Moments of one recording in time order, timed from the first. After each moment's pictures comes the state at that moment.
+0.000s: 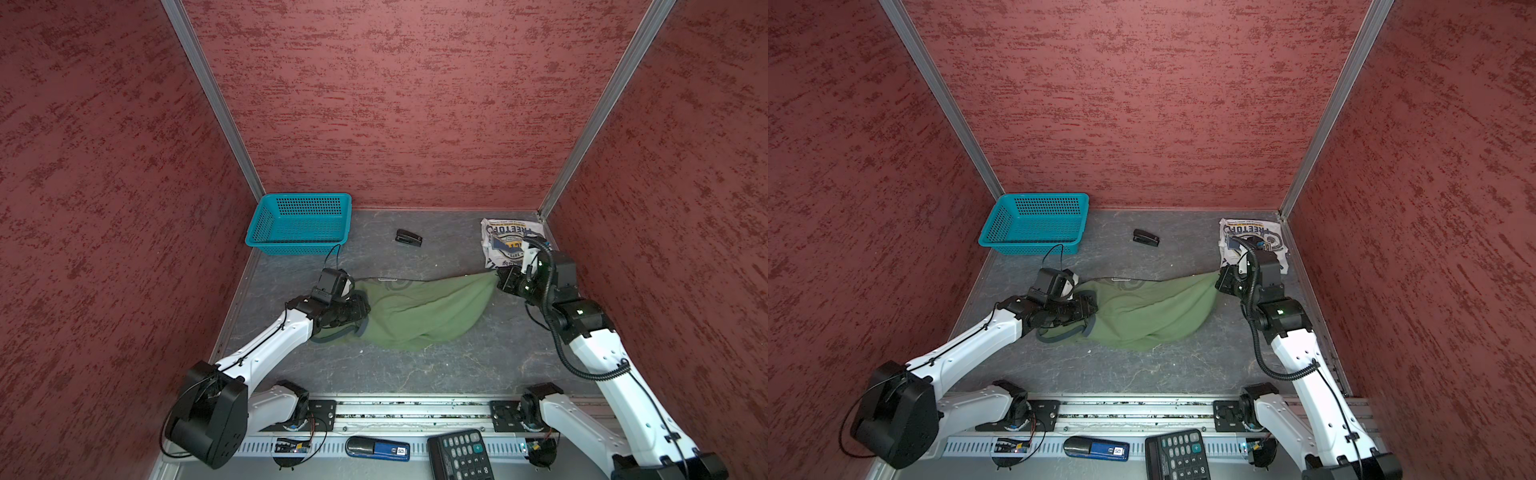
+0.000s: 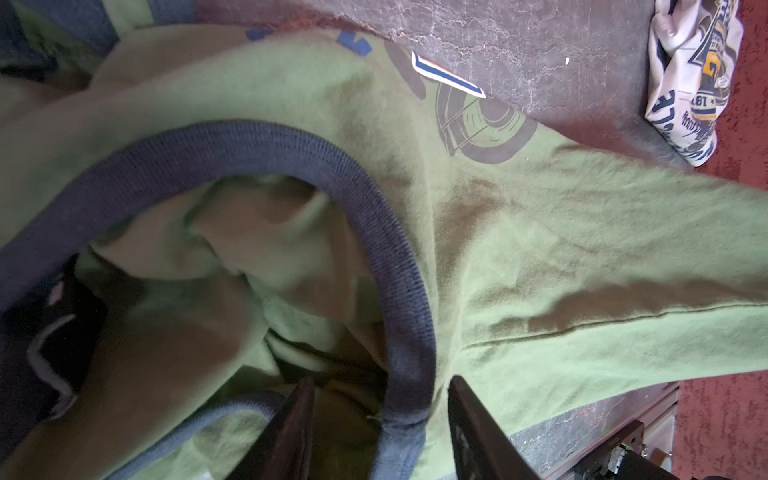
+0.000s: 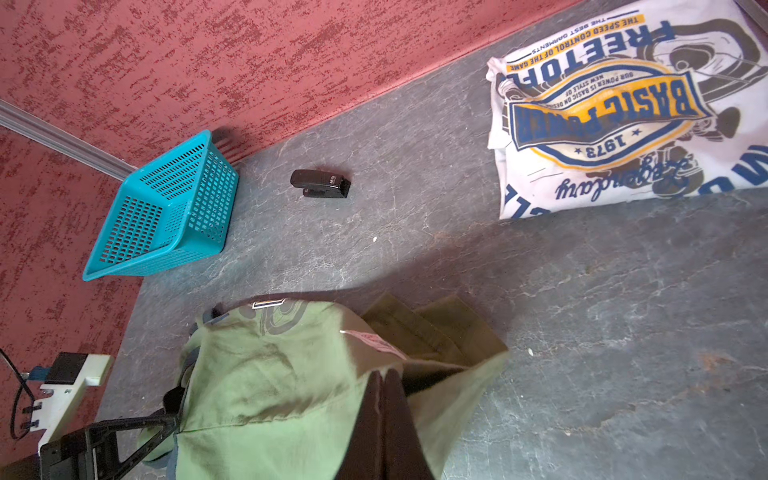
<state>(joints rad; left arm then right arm) -0.41 1.18 0.68 -0.47 0.26 -0.65 0.18 0.91 0.92 -0.58 -0.13 0.49</state>
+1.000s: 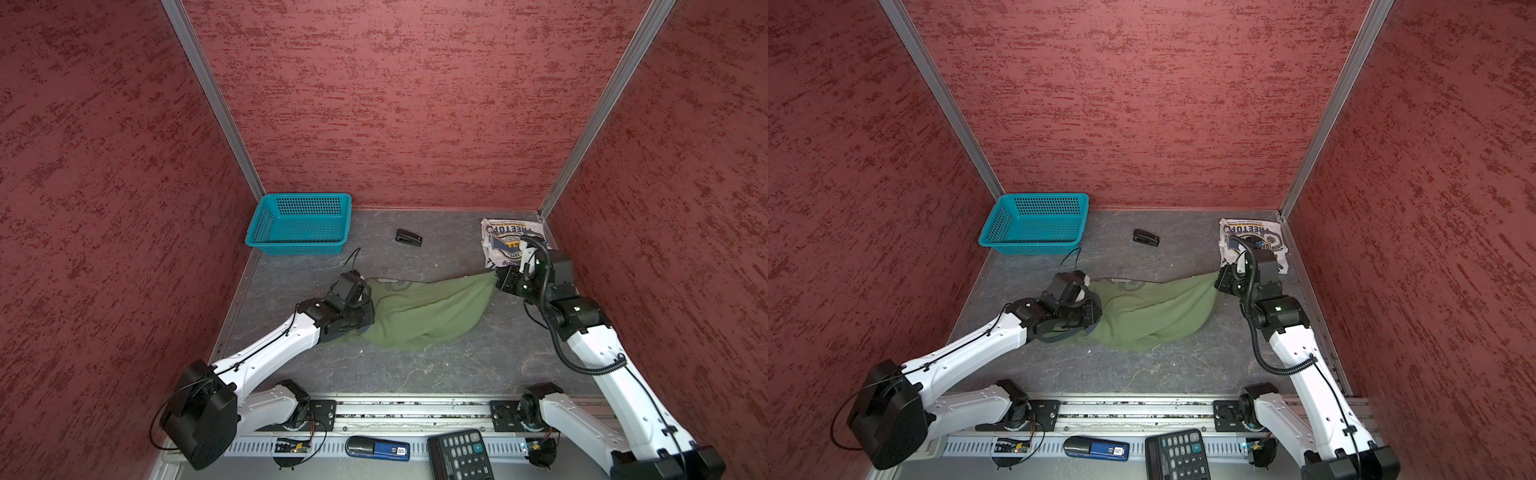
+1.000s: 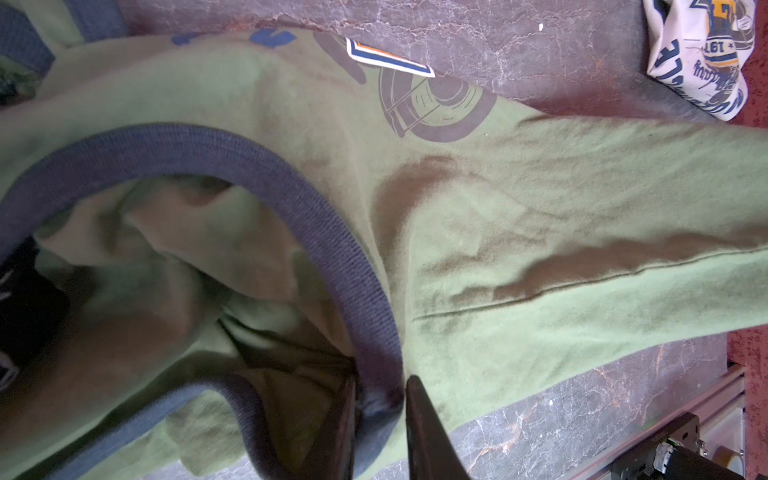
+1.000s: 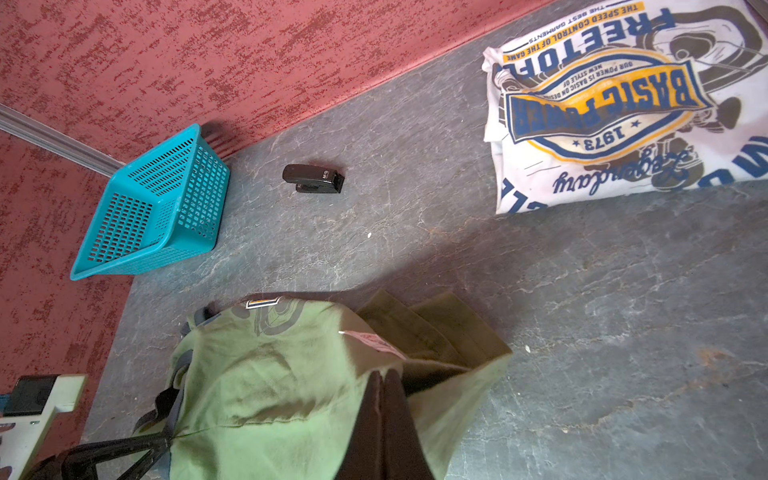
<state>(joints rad) -0.60 1.18 0.73 -0.51 0.08 -0.68 0.18 0.93 0.92 -0.58 -0.11 0.49</state>
